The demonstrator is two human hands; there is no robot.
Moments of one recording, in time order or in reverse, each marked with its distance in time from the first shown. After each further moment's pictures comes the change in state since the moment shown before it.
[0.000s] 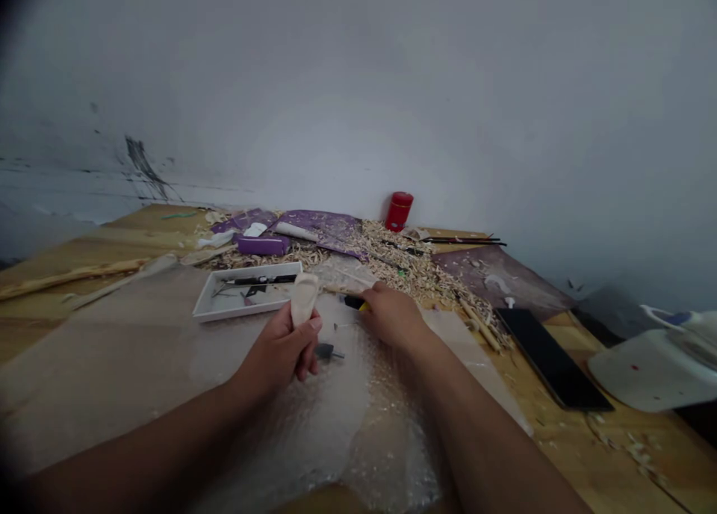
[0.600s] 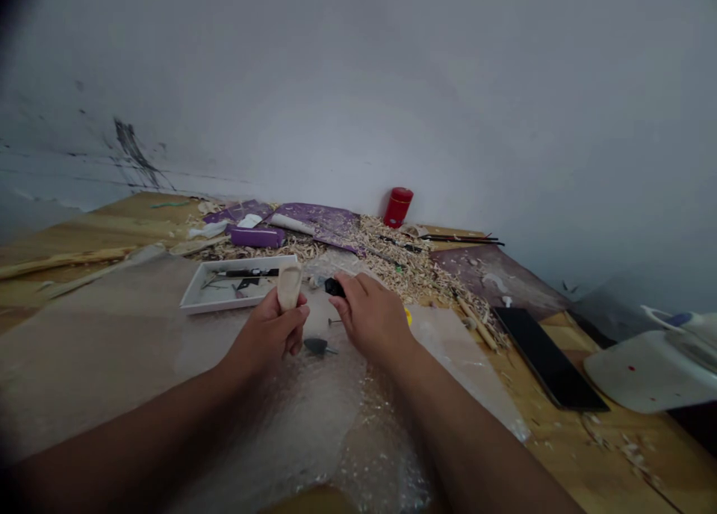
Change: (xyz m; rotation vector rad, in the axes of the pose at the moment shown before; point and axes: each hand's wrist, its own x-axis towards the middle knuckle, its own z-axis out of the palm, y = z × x) left_hand 0.015 -0.009 -0.008 0.032 0.170 0.001; right_hand -0.013 -0.035 -0.005 0.056 0.389 -0.108
